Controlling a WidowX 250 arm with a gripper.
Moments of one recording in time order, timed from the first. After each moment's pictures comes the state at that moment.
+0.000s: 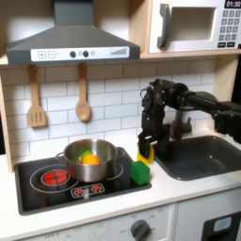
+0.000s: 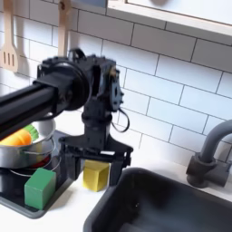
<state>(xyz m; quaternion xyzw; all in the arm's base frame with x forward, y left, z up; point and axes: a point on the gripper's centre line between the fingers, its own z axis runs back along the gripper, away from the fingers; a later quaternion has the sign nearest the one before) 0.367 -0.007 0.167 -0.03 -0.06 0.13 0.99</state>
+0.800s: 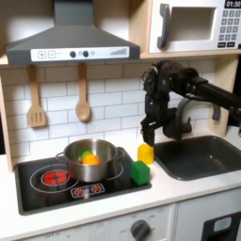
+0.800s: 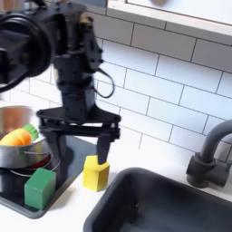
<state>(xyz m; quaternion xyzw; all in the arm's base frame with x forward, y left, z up) 0.326 0.008 0.220 -0.07 -0.08 0.12 0.99</state>
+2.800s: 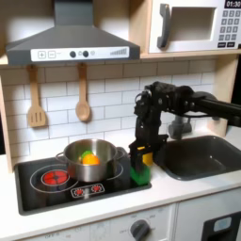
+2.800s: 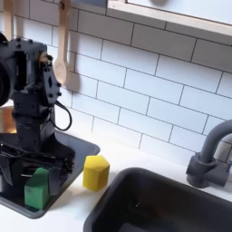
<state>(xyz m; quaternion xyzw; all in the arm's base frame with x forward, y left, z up) 0.299 0.050 0.177 -0.01 -0.05 0.09 0.99</state>
